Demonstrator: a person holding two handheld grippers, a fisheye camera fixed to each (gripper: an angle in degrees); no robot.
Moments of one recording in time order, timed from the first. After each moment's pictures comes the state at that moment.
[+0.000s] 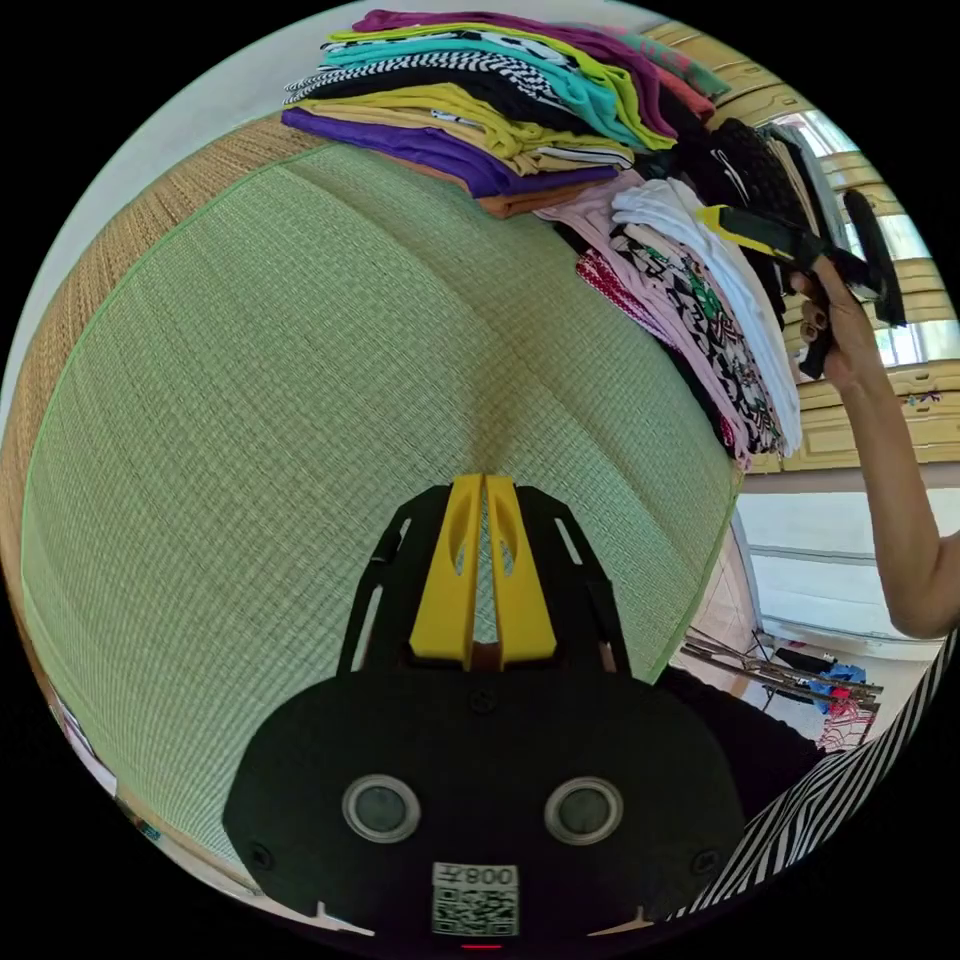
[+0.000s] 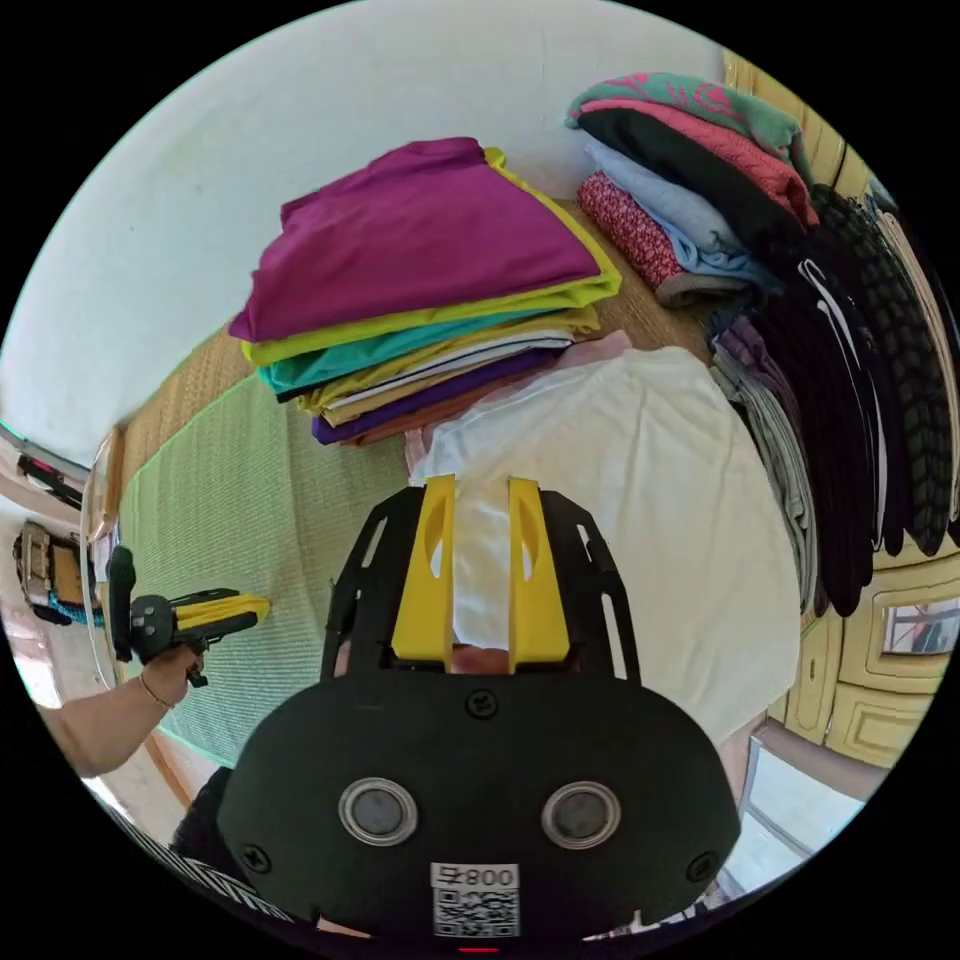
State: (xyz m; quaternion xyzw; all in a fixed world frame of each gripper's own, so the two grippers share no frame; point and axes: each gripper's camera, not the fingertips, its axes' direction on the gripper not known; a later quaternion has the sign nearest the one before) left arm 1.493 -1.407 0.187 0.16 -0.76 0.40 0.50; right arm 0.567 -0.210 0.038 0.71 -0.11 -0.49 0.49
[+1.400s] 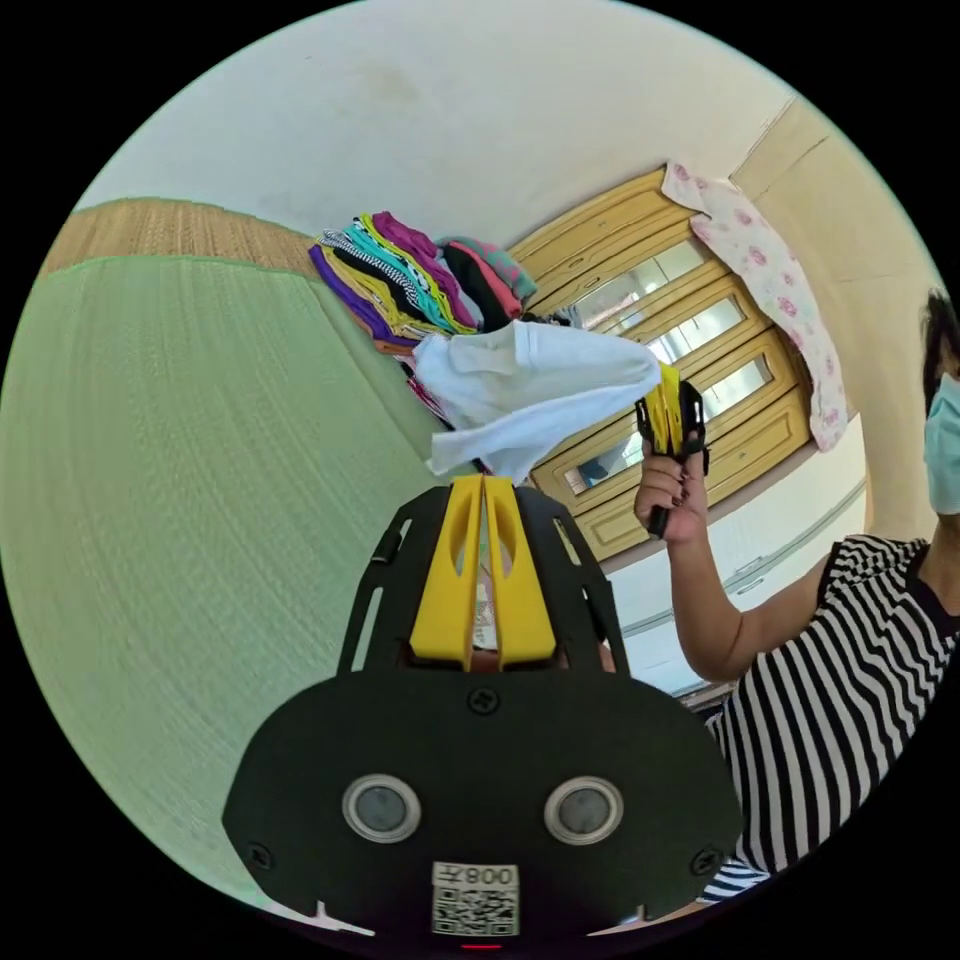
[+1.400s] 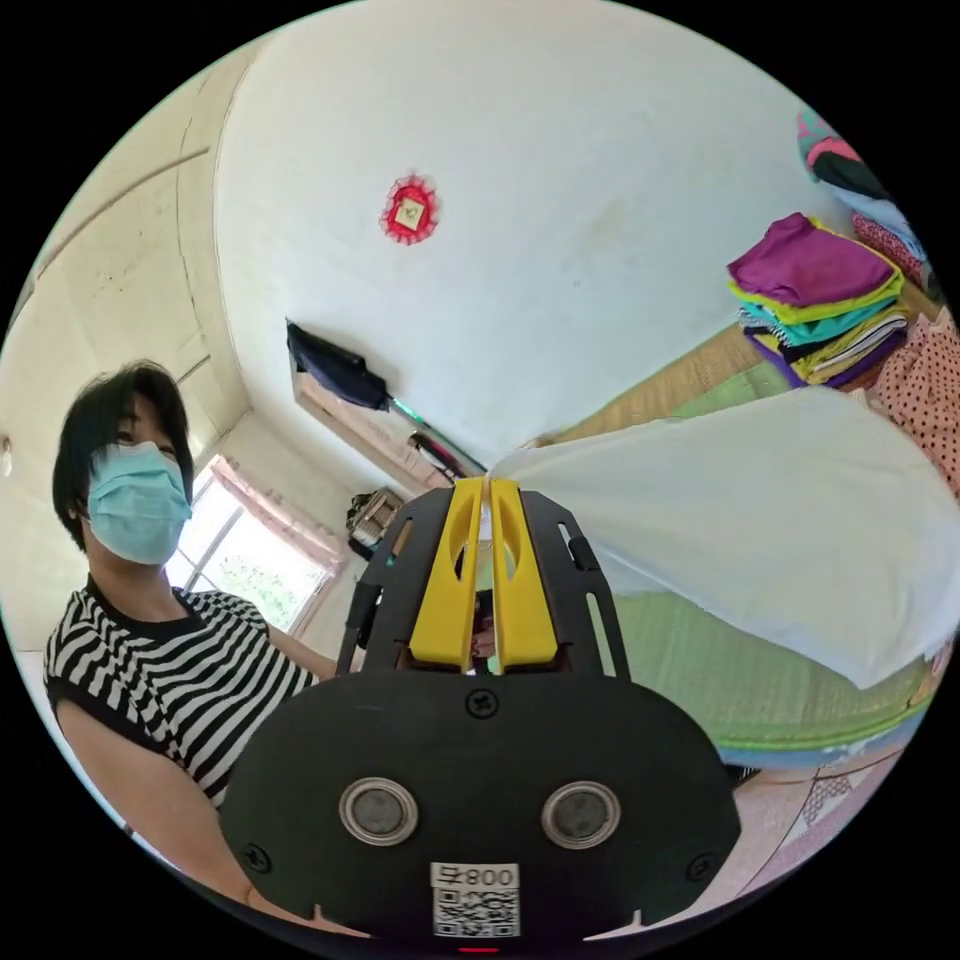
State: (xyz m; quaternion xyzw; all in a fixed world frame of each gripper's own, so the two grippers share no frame) left arm 1.281 -1.088 -0.148 0.19 -0.44 0.62 0.62; right arm 0.802 -0.282 0.388 0.41 -0.37 -0.81 0.20
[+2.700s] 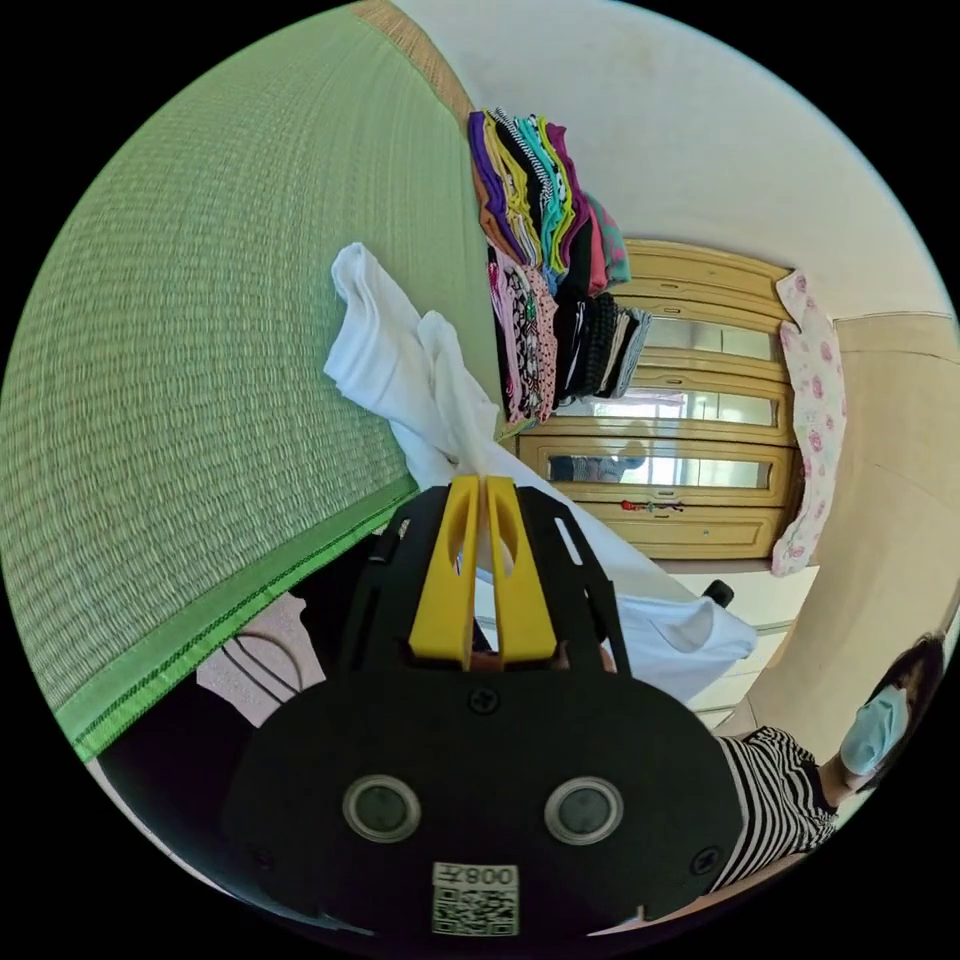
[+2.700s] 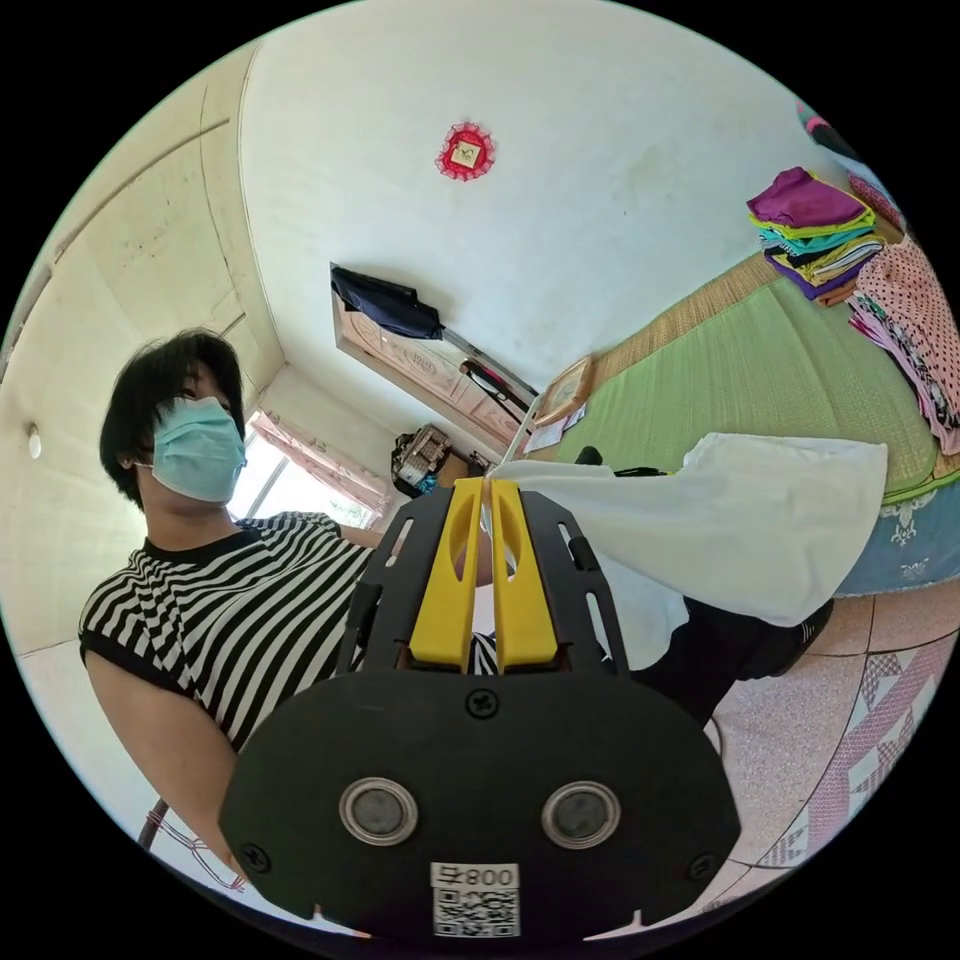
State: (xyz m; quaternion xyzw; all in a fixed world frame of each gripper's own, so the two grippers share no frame) left arm 1.067 -1.005 -0.334 0.21 -0.37 0.44 0.79; right arm 1.004 -0.404 0.568 0.34 -0.31 -0.86 0.23
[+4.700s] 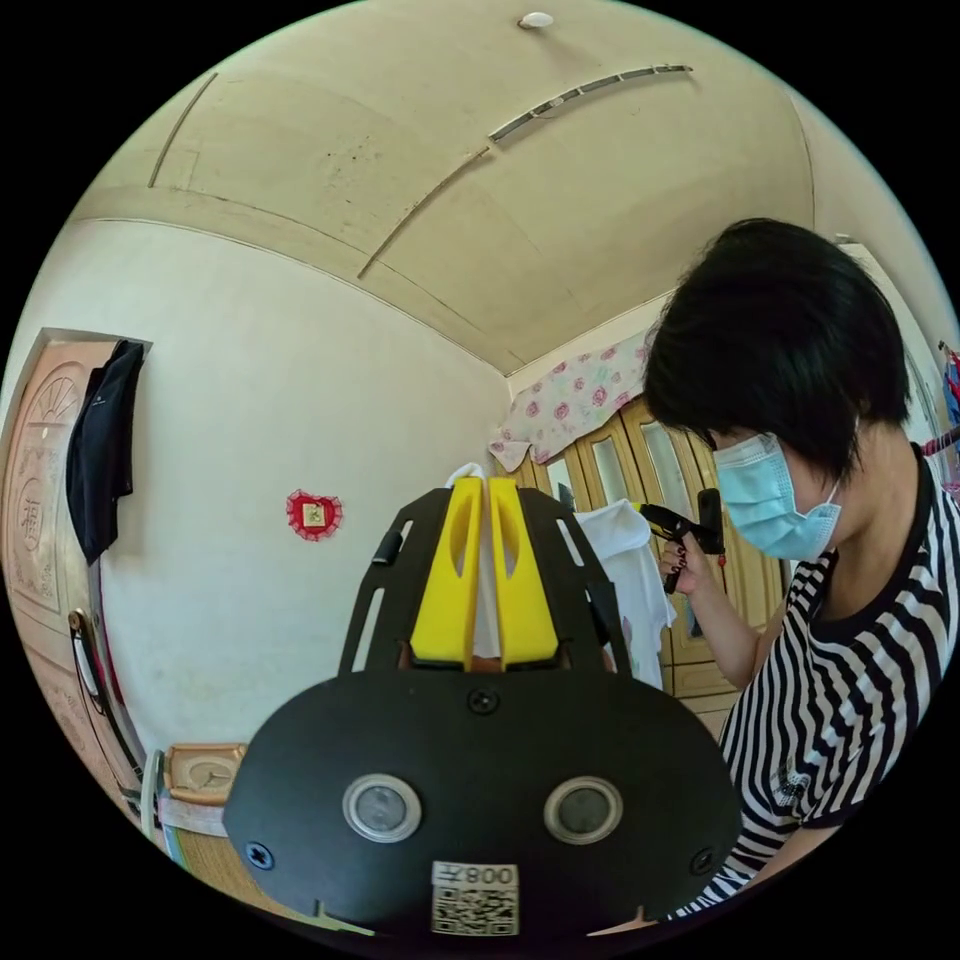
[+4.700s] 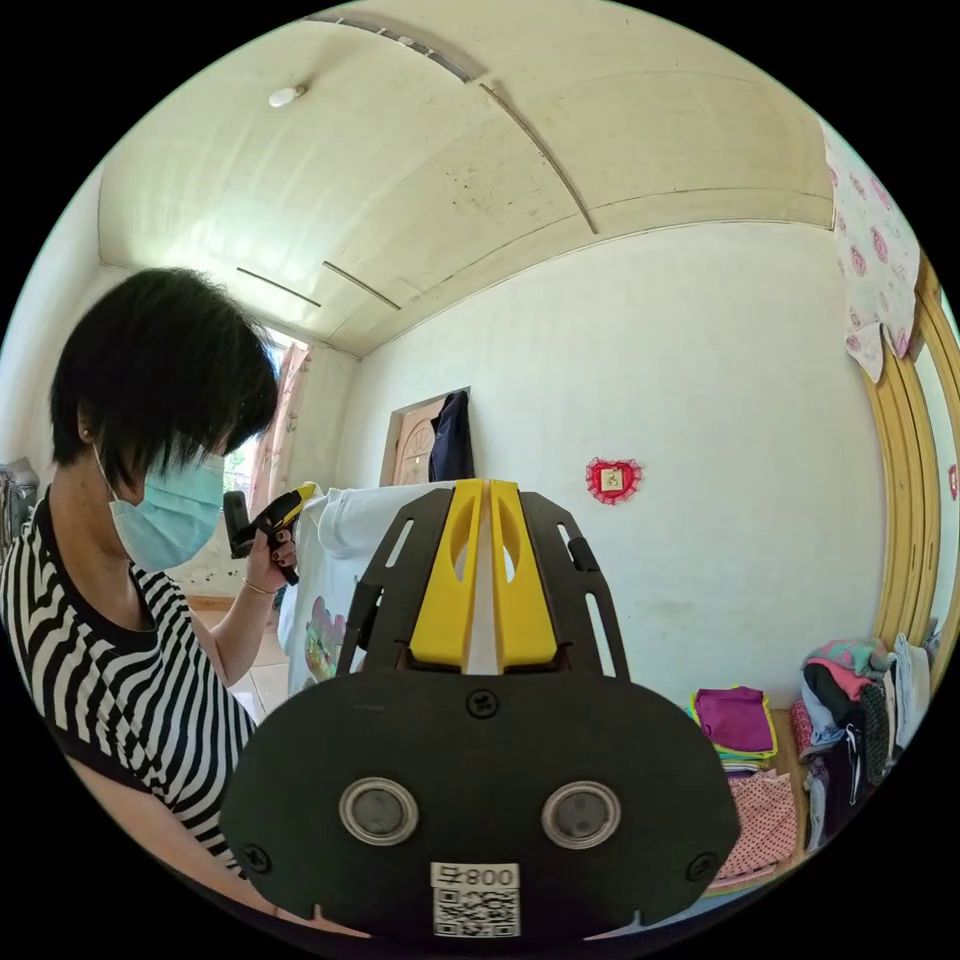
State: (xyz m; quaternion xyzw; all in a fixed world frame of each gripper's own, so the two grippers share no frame) left arm 0.786 -0.193 -0.226 0.36 -0.28 0.89 0.01; right arm 1.361 -0.177 0.698 0.62 -0.29 -0.68 -0.26
